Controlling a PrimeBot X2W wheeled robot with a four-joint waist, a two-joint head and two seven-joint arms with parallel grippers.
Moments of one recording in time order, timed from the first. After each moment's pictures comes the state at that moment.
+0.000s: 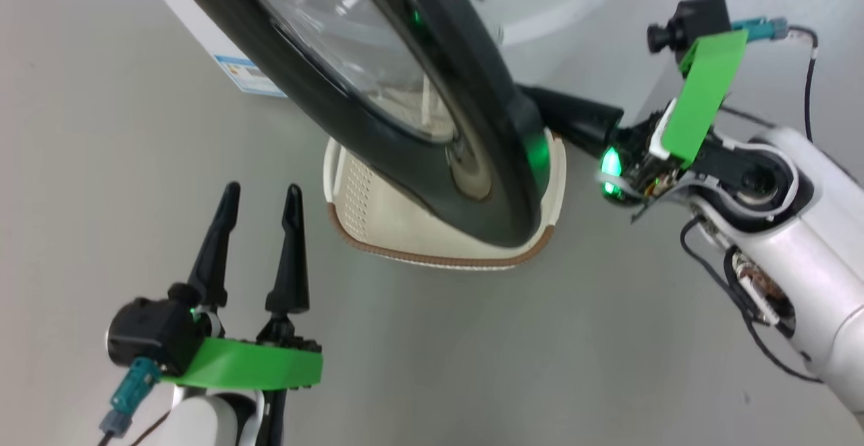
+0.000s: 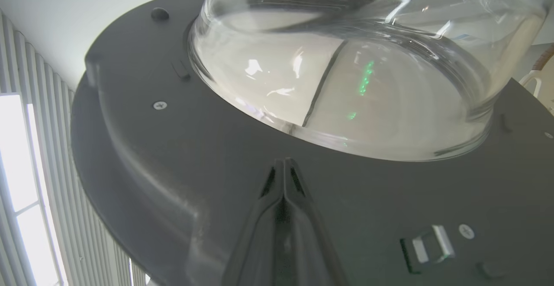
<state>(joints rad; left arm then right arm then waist) -0.28 0.03 -0.15 0.07 -0.30 0.02 -0.25 -0.89 -0.35 0.62 0.34 2.06 0.13 0.53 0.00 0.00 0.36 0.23</state>
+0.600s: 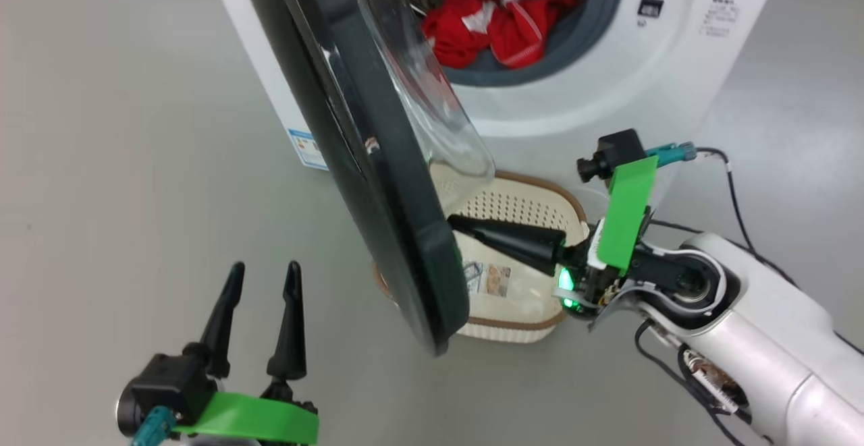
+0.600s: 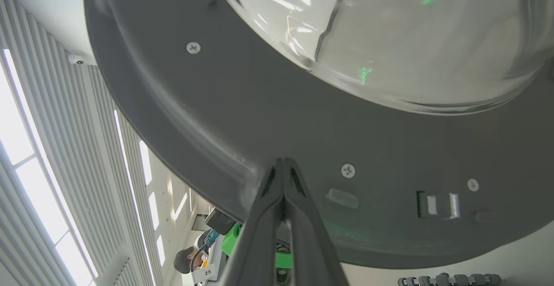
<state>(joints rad) -0.14 0.03 -0.13 0.13 -0.30 0.02 -0.25 -0.73 -0.32 0.77 0.32 2.12 0.13 0.51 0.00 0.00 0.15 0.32</state>
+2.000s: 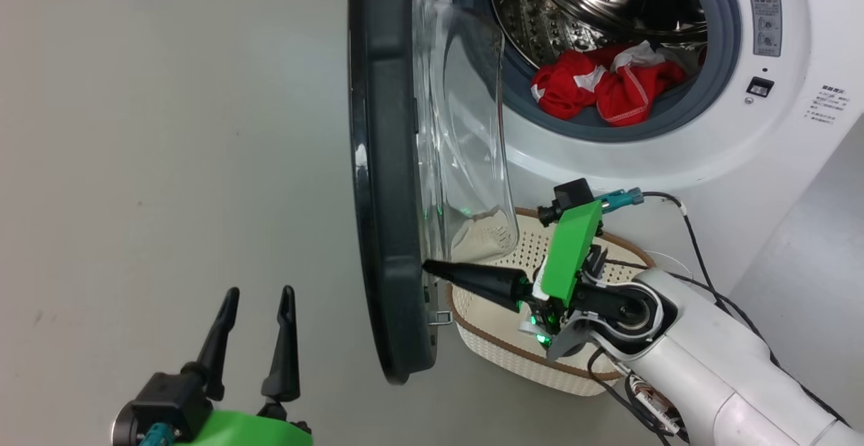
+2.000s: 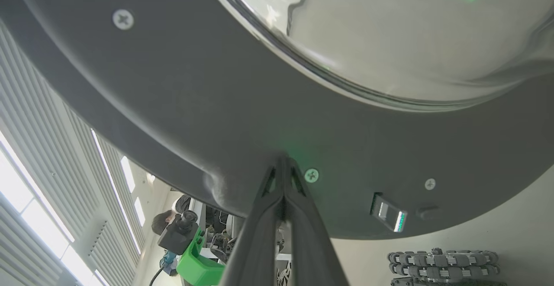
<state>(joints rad) -0.10 0.04 -0.12 0.15 -0.29 0.02 -0.25 -0.70 -0.15 0.78 0.58 1.99 0.13 0.53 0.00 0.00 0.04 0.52</state>
